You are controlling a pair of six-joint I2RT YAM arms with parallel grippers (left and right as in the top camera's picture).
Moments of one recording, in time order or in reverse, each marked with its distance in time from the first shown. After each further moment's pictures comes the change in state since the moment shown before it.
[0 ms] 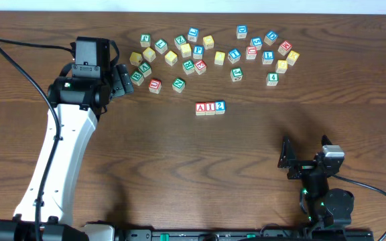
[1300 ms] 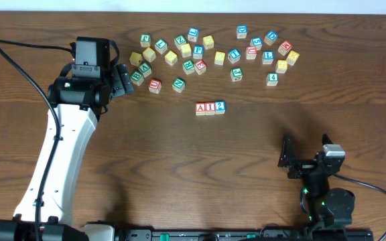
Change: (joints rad) left arm 0.000 0.000 0.000 0.002 0.011 -0.024; right arm 0.001 0.013 0.006 0.016 0.000 0.000
